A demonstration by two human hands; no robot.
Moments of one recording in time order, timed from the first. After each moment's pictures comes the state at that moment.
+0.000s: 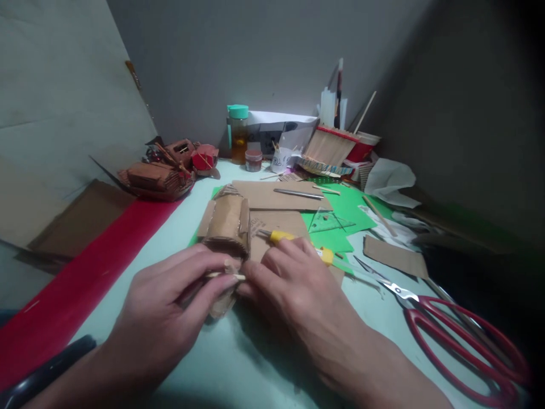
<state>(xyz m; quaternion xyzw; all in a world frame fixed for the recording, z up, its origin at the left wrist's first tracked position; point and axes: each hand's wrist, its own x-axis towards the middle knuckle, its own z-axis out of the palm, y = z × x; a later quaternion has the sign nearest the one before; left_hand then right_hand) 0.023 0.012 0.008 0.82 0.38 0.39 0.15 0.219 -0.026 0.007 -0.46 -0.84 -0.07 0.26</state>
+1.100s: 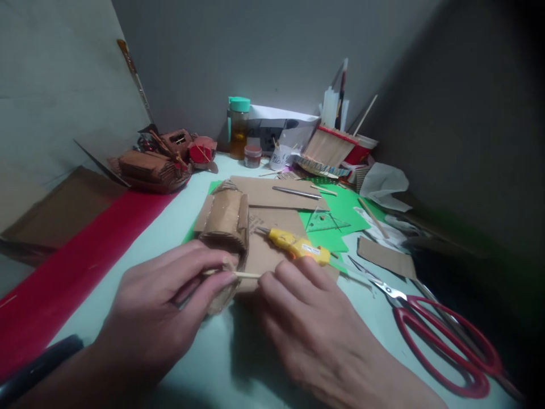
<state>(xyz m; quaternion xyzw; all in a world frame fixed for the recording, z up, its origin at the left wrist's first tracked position) 0.021 0.011 -0.006 0.81 0.37 0.43 0.12 0.214 -0.042 0.014 -0.42 -0.85 -0.13 0.29</state>
